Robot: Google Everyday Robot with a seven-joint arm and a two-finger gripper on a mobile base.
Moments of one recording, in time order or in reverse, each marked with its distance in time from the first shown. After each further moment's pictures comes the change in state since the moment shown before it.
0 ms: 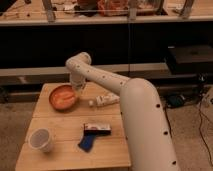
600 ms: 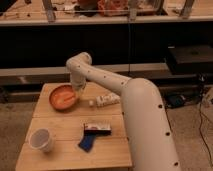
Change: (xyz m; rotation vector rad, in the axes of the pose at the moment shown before) arm 0.001 0.004 -0.003 -0.004 0.003 -0.014
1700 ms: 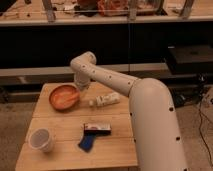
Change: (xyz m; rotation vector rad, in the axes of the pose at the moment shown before) arm 0.015 0.014 -0.014 -0.001 0.015 -0.024
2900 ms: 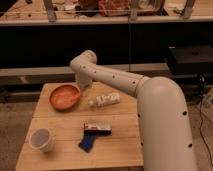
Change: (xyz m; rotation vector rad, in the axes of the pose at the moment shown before) arm 0.018 0.019 -0.030 0.023 0.084 -0.042
